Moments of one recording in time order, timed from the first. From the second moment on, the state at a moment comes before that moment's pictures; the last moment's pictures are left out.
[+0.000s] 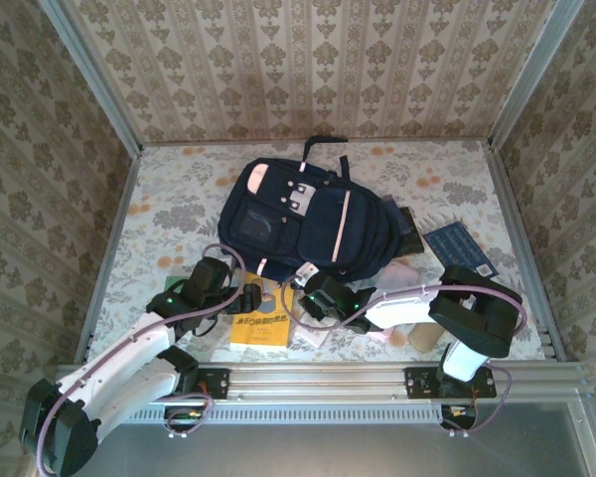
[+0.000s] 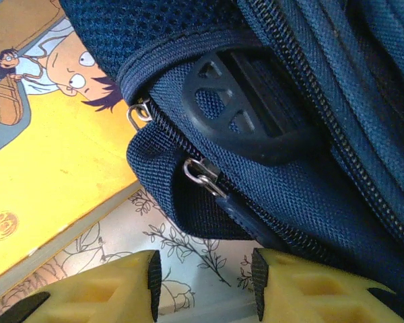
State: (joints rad) left arm -0.62 0.81 0.45 -0.57 0.00 -0.53; right arm 1.02 1.66 0.67 0.17 0.31 0.16
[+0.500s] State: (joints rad) left arm -0.62 0.84 0.45 -0.55 0.00 -0.53; right arm 1.02 1.70 0.72 0.17 0.28 0.12
